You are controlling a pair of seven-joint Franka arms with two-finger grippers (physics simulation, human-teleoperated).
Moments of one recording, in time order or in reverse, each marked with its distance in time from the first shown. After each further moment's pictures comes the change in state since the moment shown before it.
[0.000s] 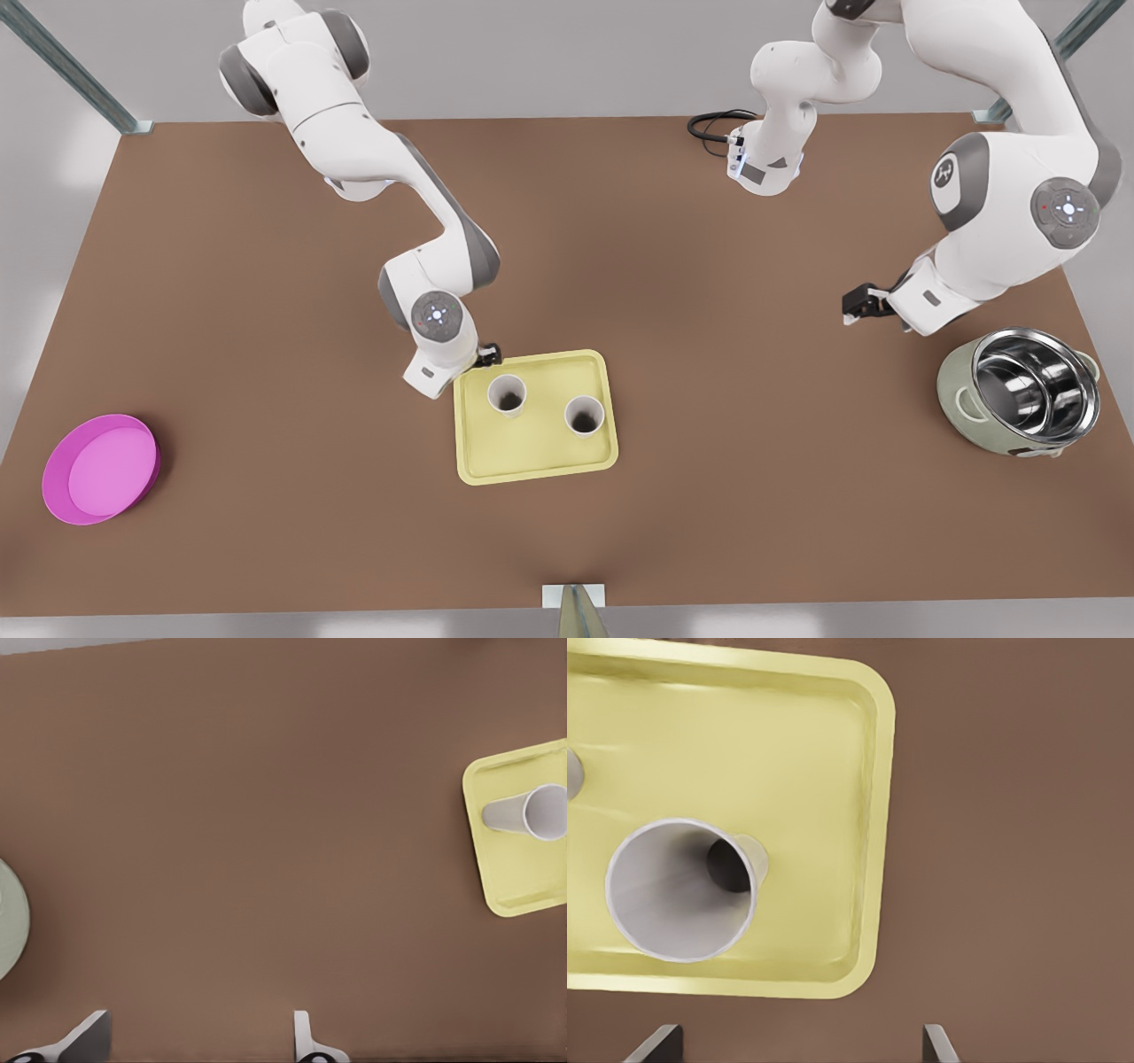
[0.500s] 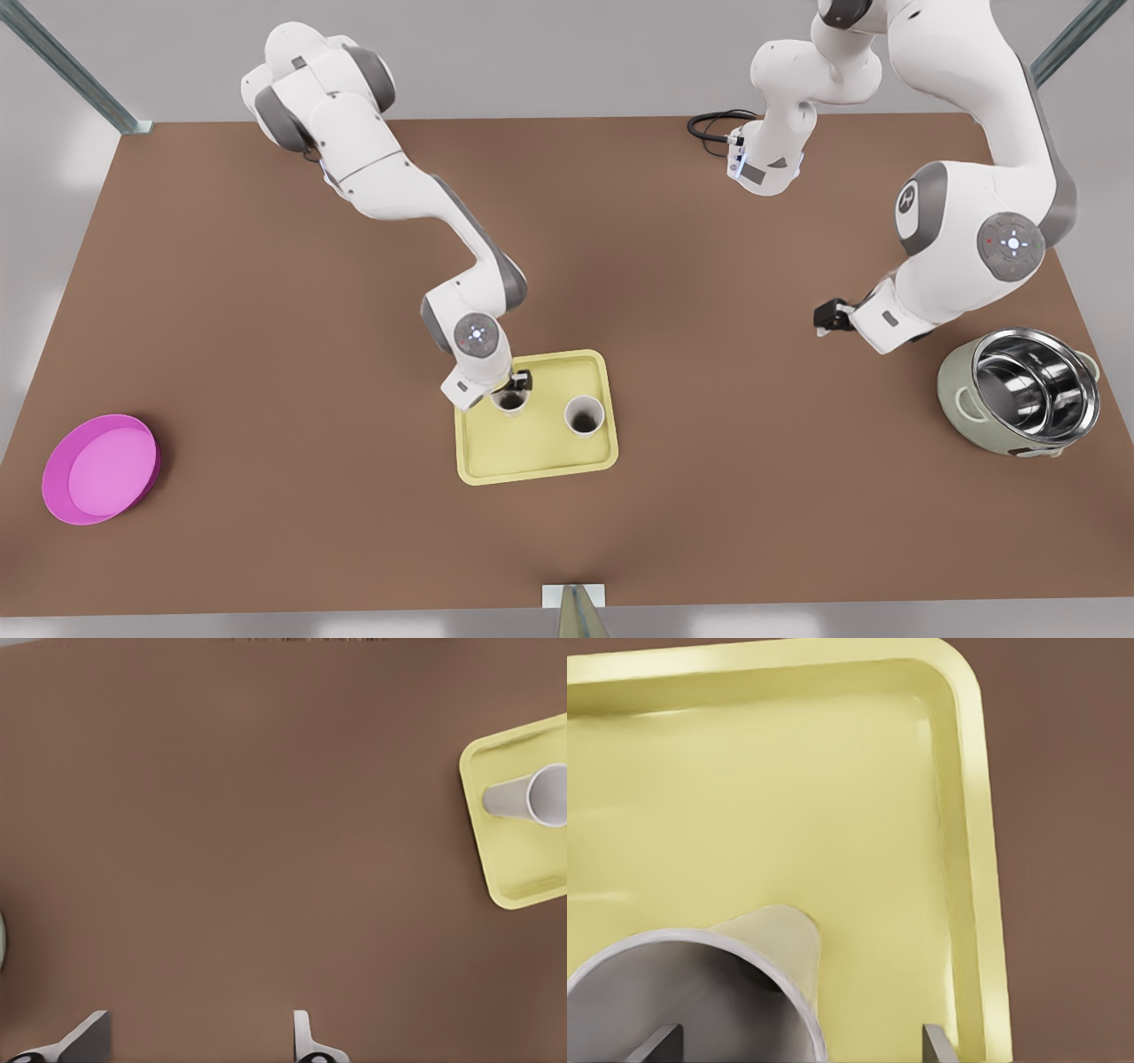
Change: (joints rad) left arm -0.042 0.053 0.001 -0.005 0.010 0.038 0.004; right arm 0.050 0.184 0.000 0.046 -0.003 0.211 0.207
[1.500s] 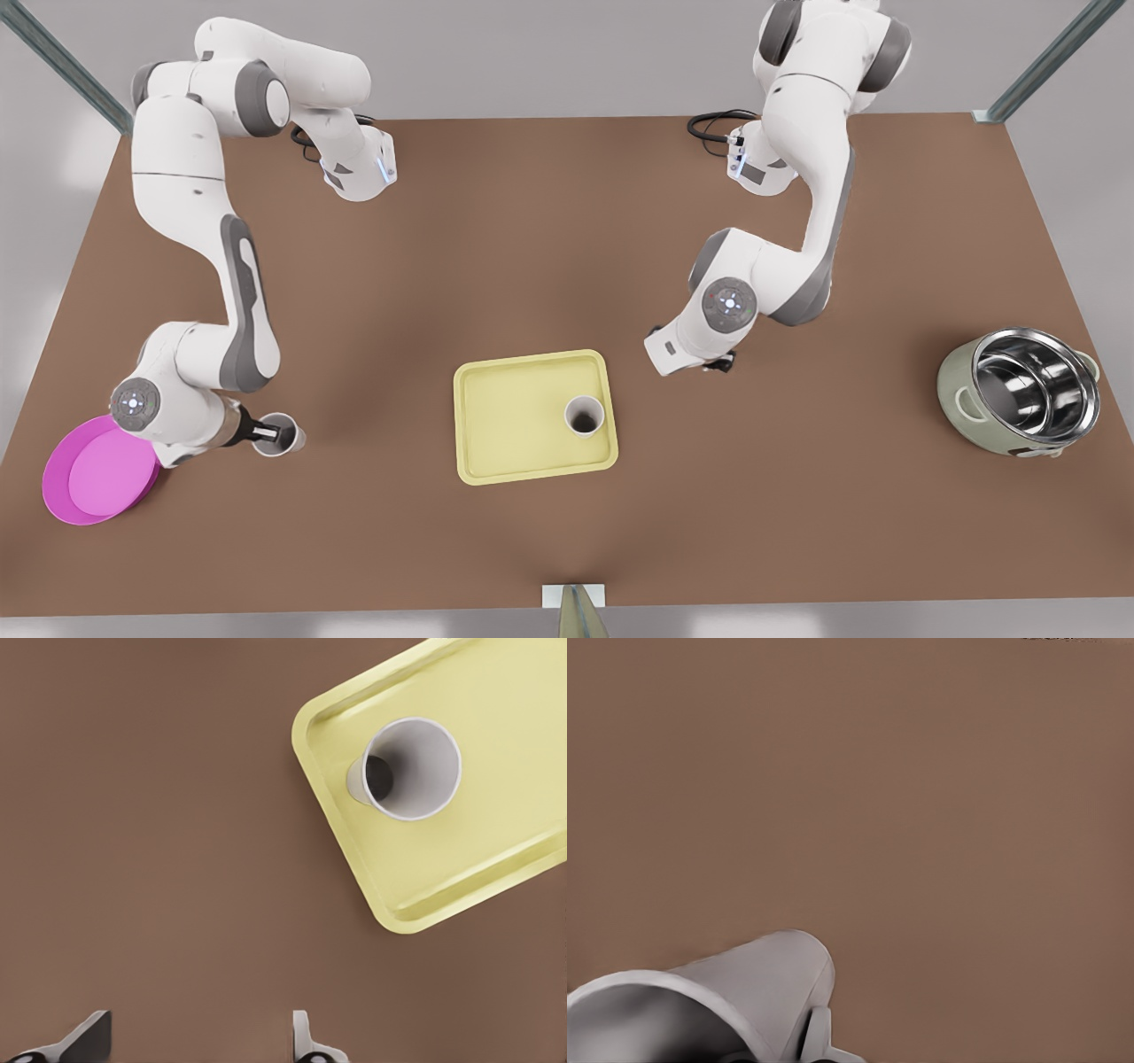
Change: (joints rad) left arm -0.369 0.277 -0.002 0.007 -0.038 0.245 -0.172; right arm -0.622 -0.089 -0.024 0.011 0.045 -0.154 -0.521
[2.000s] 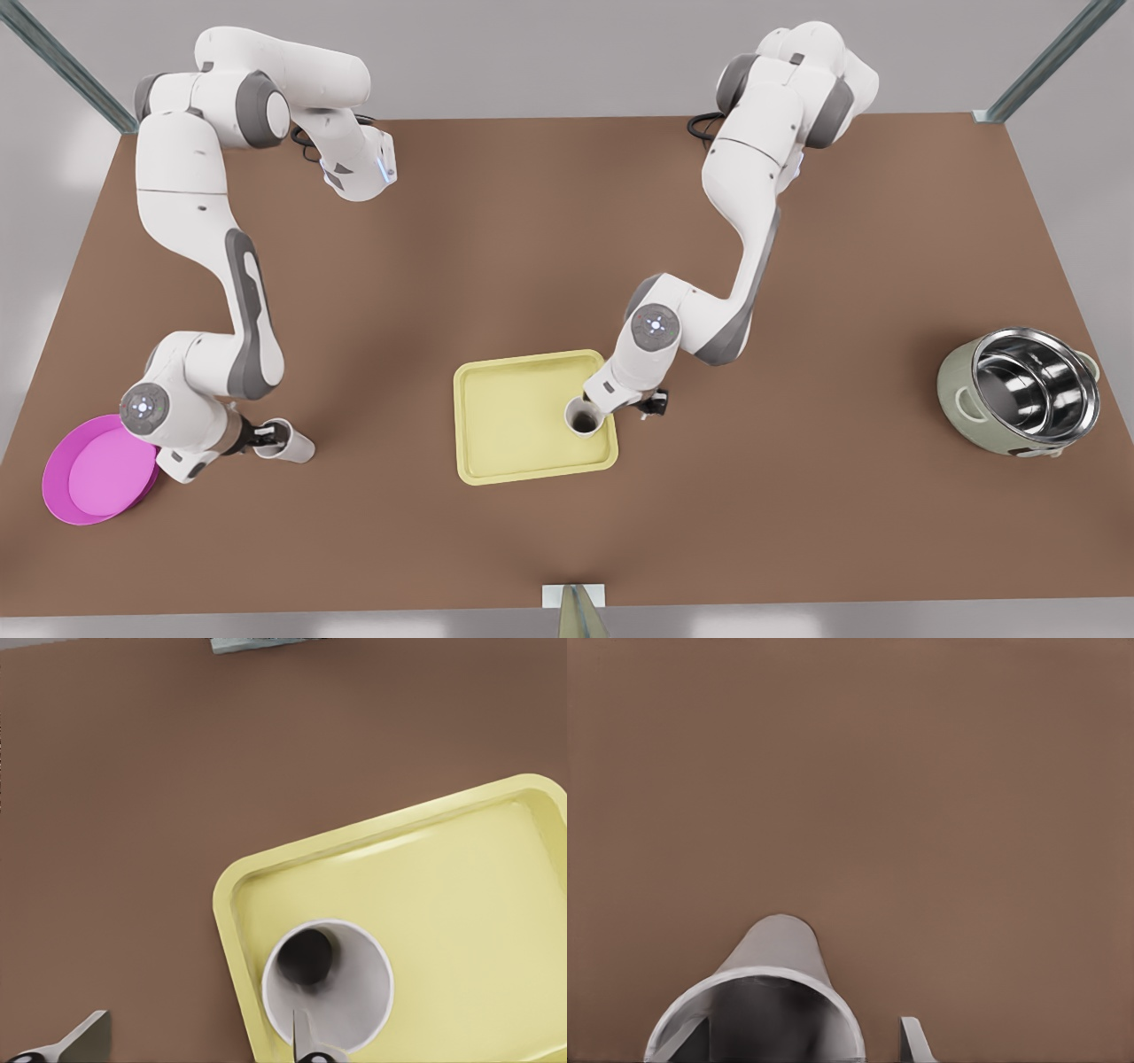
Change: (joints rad) left arm -0.079 0.307 0.025 0.245 0.018 0.315 -0.255; right arm -0.011 0.026 -0.001 -0.001 -0.025 0.084 -0.329
